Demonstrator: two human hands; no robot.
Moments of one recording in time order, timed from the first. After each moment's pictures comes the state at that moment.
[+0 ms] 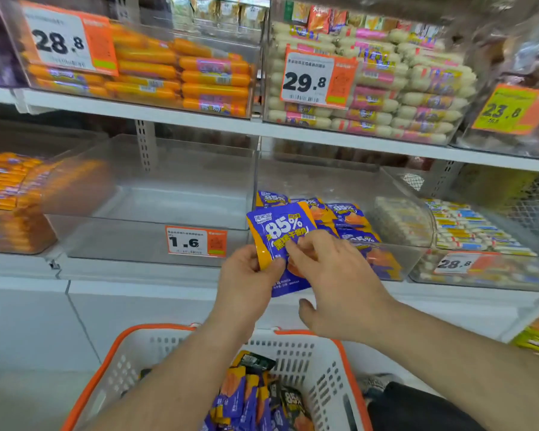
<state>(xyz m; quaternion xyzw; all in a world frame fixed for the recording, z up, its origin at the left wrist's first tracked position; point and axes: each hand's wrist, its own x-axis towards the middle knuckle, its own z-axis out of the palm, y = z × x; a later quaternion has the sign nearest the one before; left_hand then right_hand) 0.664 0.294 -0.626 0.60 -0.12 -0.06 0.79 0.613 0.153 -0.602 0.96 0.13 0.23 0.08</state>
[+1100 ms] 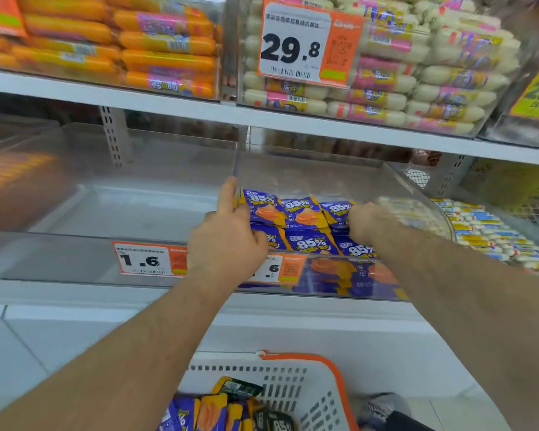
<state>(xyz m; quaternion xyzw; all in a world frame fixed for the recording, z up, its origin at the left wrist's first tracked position) 0.777 0.255 -0.624 0.94 -0.18 0.21 0.20 0.792 -0.018 -0.613 0.96 -0.21 -0.04 0.16</state>
